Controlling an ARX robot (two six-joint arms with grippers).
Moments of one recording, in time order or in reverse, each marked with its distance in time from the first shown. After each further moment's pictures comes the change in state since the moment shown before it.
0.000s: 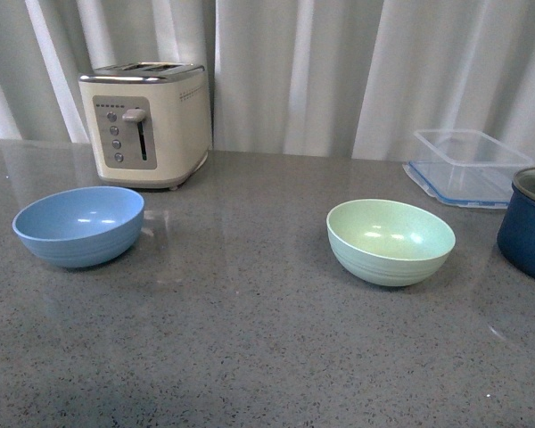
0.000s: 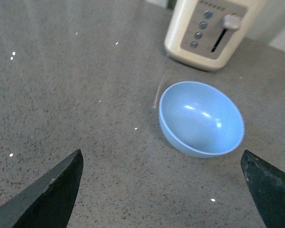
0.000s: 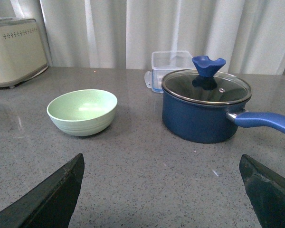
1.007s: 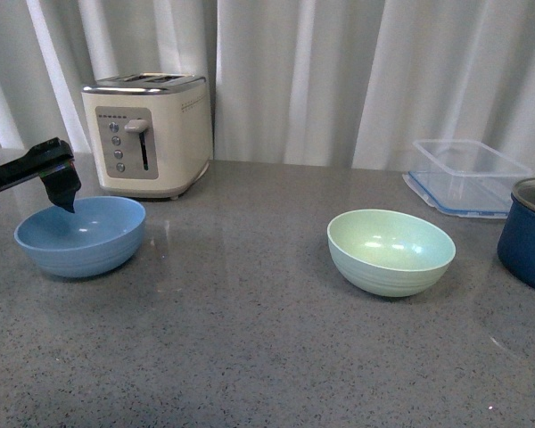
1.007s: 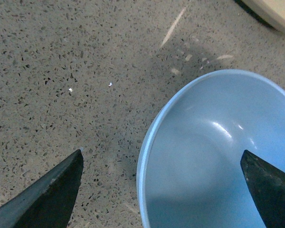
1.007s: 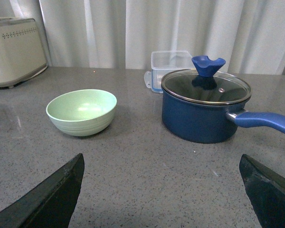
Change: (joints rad) left arm -0.088 0.789 0.640 -0.261 -0.016 -0.284; right arm 0.000 0.000 0.000 0.000 -0.001 0.000
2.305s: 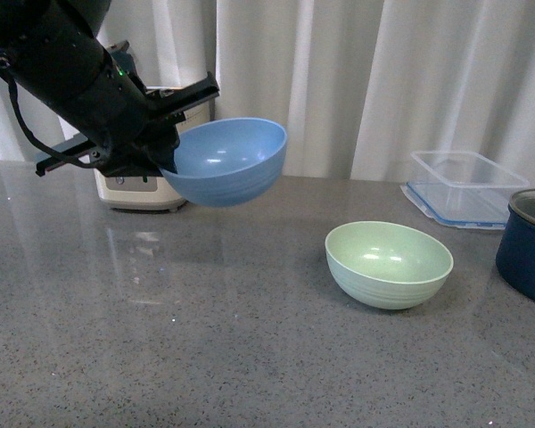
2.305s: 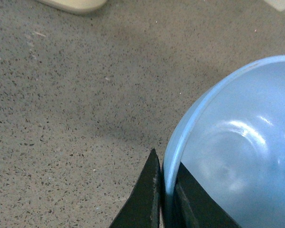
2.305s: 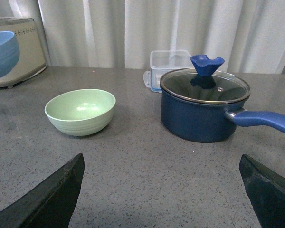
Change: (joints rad) left arm -0.275 0.011 0.232 -0.119 0.020 -0.017; right arm 0.000 0.000 0.000 0.000 0.000 0.000
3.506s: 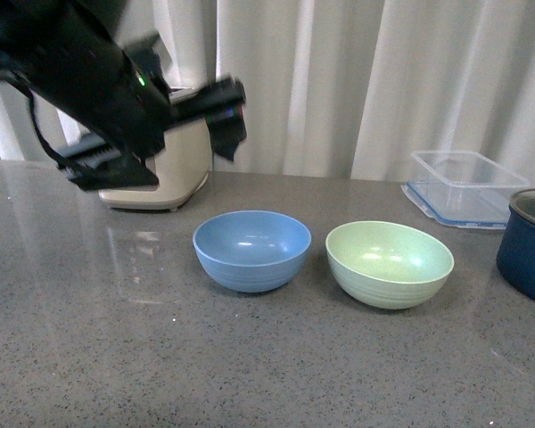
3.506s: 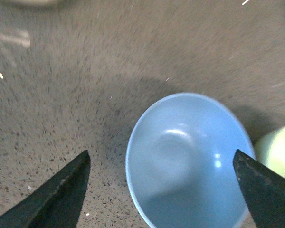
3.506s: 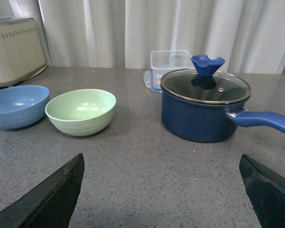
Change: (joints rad) left arm -0.056 -0.080 -0.114 0.140 0.002 0.139; right arm 0.000 0.000 0.000 0.000 0.000 0.000
